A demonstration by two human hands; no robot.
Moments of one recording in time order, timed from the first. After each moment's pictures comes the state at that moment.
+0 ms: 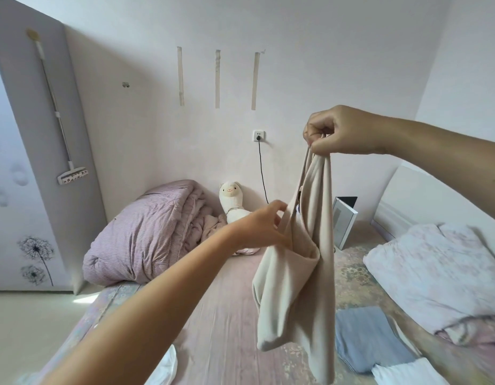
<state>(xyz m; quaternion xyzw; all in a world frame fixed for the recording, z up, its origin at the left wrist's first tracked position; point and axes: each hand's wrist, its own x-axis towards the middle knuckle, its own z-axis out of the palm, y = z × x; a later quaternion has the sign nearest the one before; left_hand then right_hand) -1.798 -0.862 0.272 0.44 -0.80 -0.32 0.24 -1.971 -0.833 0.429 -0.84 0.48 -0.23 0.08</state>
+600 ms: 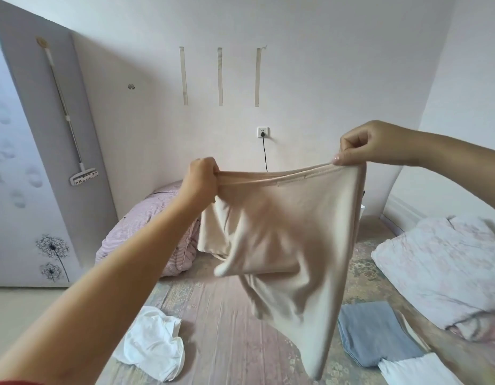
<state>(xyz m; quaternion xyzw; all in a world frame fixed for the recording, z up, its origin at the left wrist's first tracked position) -1.741 -0.881 0.313 0.59 -0.66 -0.07 0.46 -2.043 -0.831 0.401 -0.82 0.50 -0.22 0.15</state>
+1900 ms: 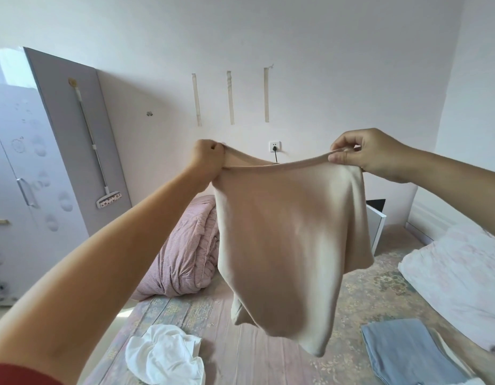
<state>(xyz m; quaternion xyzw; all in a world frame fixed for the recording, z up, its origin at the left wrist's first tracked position) -1.753 -0.882 0.387 0.56 -0.60 -0.15 0.54 -2.041 -0.855 0.388 -0.77 0.47 -0.41 0.15</state>
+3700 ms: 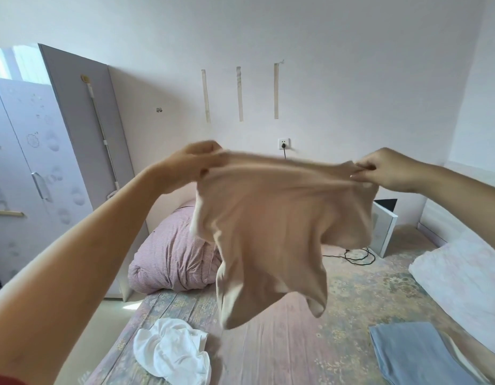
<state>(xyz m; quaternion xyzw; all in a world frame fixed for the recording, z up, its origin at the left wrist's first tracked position) -1.686 -0.867 0.386 0.45 -0.77 -0.27 0.37 -2.060 -0.886 0.364 -0.79 0.56 -0.26 0.07</state>
